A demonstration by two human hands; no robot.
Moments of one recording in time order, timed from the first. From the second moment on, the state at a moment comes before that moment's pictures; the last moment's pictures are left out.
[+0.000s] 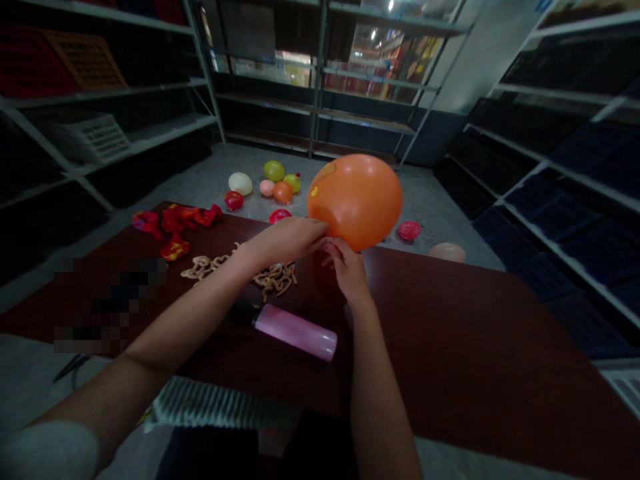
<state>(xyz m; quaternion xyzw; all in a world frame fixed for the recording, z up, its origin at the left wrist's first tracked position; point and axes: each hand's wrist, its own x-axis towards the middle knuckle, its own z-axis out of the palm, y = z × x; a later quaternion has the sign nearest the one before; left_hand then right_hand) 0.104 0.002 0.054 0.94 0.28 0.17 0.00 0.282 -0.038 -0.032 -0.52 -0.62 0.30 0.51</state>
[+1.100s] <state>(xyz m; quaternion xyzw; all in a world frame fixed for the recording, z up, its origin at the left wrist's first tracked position) -0.001 0.005 -0.014 0.90 0.42 0.11 0.01 0.227 -0.056 0.013 -0.47 -0.56 0.37 0.58</state>
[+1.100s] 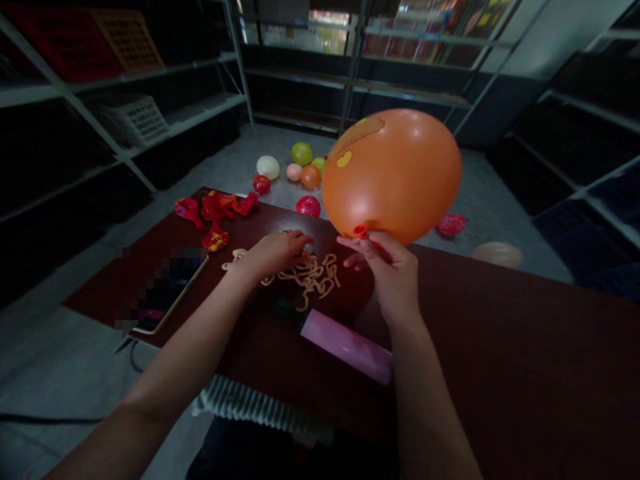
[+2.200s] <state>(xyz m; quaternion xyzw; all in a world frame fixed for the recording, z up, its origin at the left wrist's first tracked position) 0.008 -0.003 0.010 0.75 0.34 0.40 0.40 0.202 -0.048 -0.017 -0.47 -0.53 0.41 0.57</state>
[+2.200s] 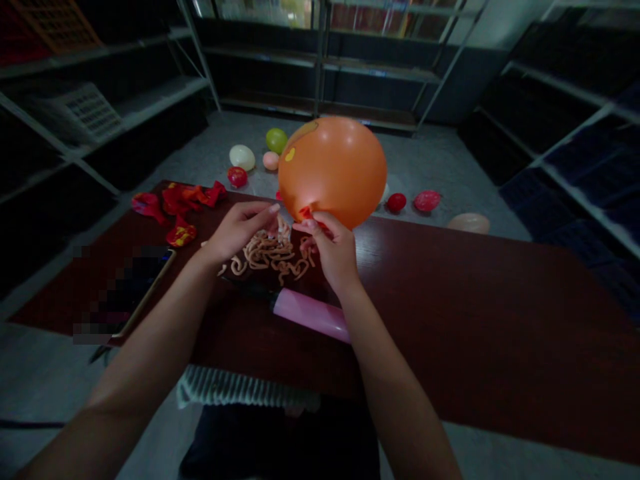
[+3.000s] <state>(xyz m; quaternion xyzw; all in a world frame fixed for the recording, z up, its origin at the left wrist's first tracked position) 0.003 0.004 0.010 0.56 0.33 0.43 0.62 0.199 -0.047 -0.017 -0.46 -0.53 0.43 0.57</state>
